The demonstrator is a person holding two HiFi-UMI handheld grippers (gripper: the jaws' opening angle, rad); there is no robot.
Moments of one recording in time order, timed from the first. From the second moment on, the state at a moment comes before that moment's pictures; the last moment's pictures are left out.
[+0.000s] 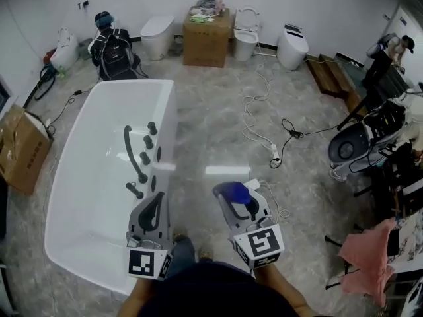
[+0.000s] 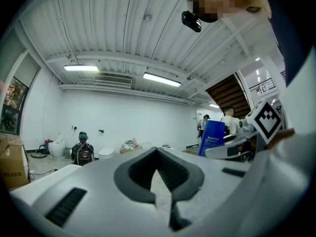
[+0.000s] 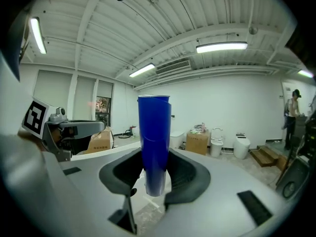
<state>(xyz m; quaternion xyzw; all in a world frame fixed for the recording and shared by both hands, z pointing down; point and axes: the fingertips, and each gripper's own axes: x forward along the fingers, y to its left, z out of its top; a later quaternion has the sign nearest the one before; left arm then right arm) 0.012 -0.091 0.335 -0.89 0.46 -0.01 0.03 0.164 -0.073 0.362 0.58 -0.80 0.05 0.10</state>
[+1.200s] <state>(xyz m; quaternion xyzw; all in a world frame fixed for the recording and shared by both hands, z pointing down) 0.072 -0.186 0.338 -1.00 0.04 -0.03 0.01 0.118 -0.188 0.361 0.52 -0.83 0.04 0.17</state>
